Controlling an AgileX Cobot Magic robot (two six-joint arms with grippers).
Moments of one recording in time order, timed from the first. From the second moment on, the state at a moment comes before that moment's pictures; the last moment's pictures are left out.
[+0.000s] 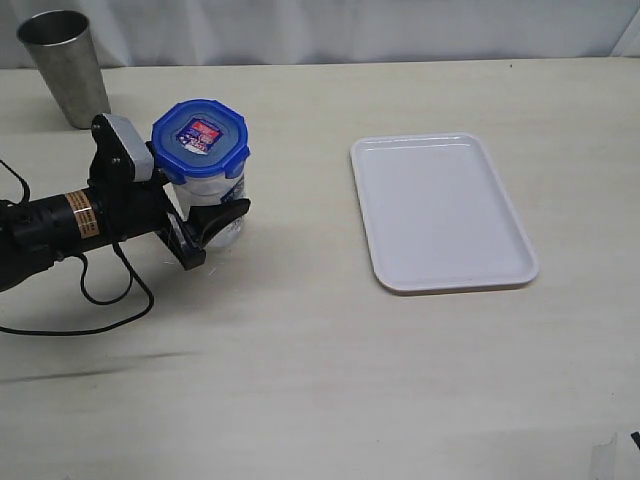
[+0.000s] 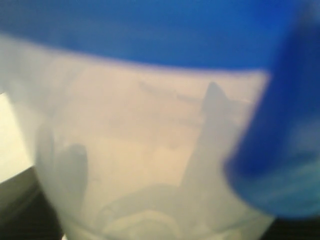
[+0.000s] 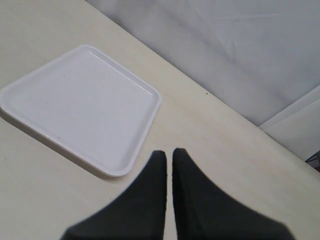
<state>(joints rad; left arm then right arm) -0.15 2.11 -0.69 0.86 -1.17 -0.05 0.12 0.00 0.00 -0.01 0.33 -0.61</state>
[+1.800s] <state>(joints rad) -0.15 2.11 -0.69 0.86 -1.17 -0.05 0.12 0.00 0.00 0.16 0.36 -0.12</state>
